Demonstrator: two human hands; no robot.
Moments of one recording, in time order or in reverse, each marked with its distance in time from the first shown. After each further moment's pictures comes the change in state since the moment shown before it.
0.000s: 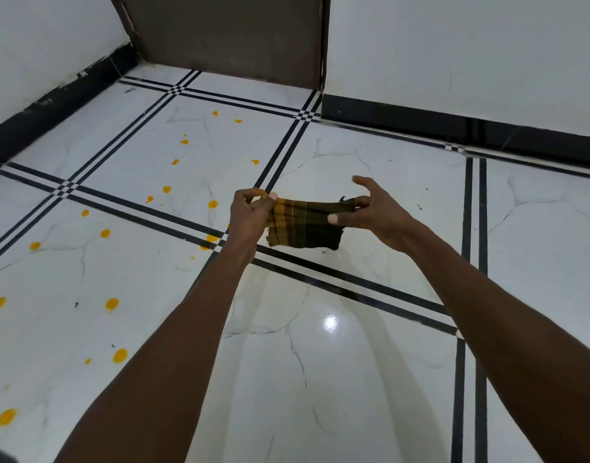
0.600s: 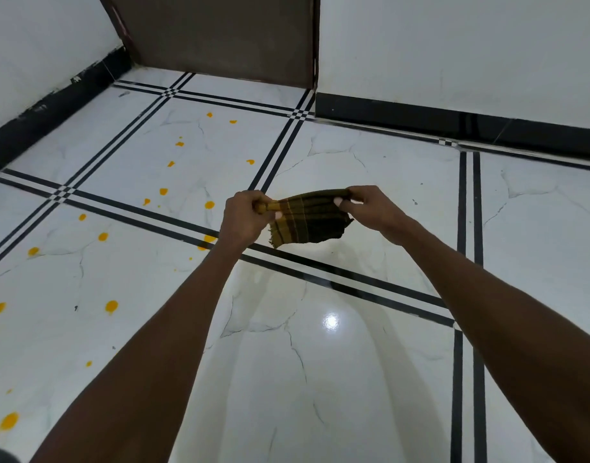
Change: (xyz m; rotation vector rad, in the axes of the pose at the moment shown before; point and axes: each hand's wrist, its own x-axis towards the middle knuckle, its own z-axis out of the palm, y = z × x) left_hand -0.008 0.010 -0.013 0.640 -0.146 0.370; right_hand 0.002 0.005 0.001 -0.387 0.111 -0.195
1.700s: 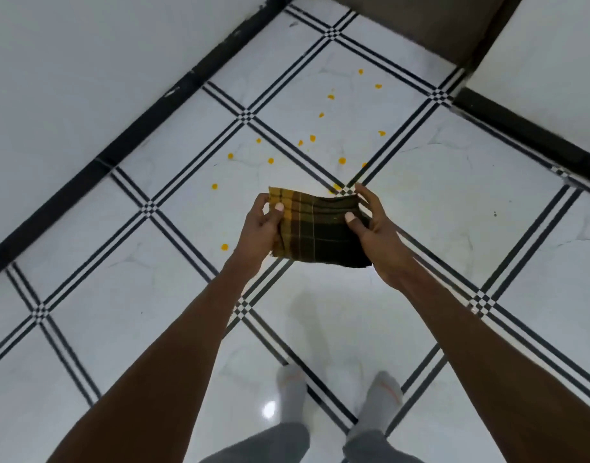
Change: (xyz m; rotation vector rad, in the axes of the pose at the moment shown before) left_hand -0.261 0.148 -0.358 -0.676 0.178 -0.571; right_hand -0.213 -0.374 0.055 0.567 -0.400 0.208
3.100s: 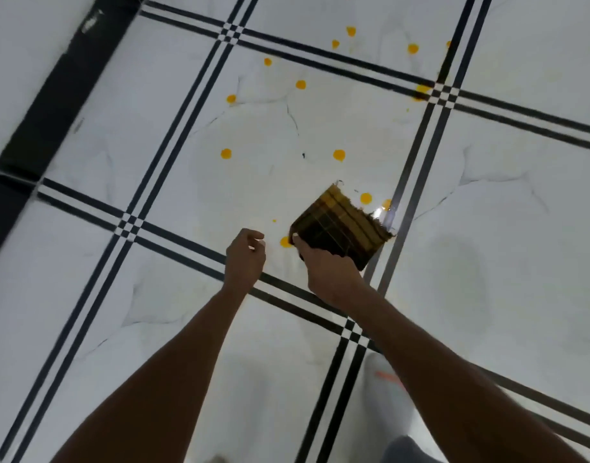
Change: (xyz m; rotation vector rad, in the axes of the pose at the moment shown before) left_hand 0.280 -0.394 -0.330 0.634 -0.049 0.011; right_hand 0.242 0.372 0.370 -1.243 -0.029 0.153
